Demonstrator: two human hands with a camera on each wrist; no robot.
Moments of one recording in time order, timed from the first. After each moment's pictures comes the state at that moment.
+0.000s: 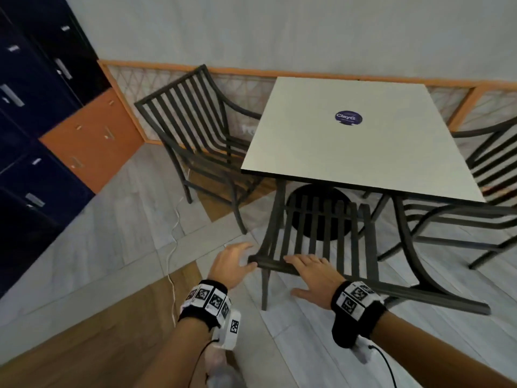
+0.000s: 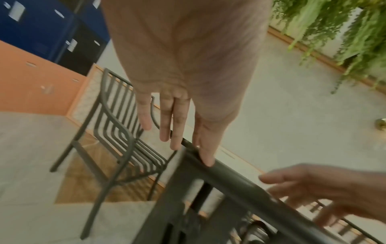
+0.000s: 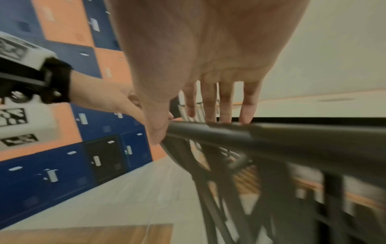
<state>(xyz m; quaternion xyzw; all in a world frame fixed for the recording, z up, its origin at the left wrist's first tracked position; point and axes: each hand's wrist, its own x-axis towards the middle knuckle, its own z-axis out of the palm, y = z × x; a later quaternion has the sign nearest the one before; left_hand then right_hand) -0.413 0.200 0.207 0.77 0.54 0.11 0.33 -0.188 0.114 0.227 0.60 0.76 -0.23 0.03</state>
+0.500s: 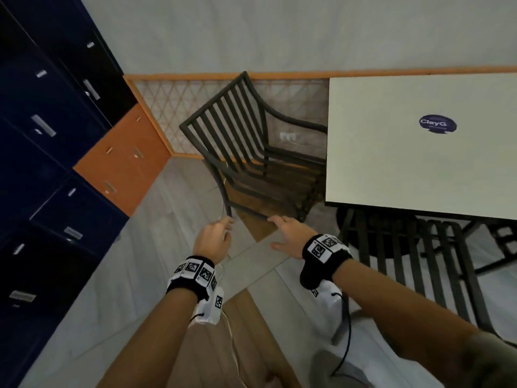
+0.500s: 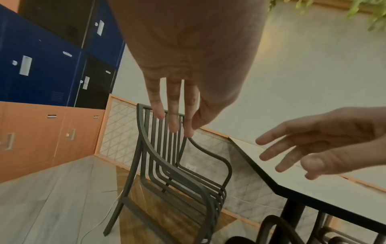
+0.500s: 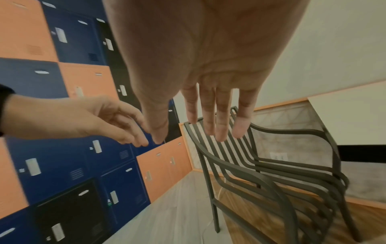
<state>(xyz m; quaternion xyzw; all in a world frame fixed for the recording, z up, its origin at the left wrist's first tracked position) -0.649 0.497 0.240 0.77 0.59 0.10 0.21 -0.428 0.454 0.241 0.63 0.72 -0.29 -0.05</state>
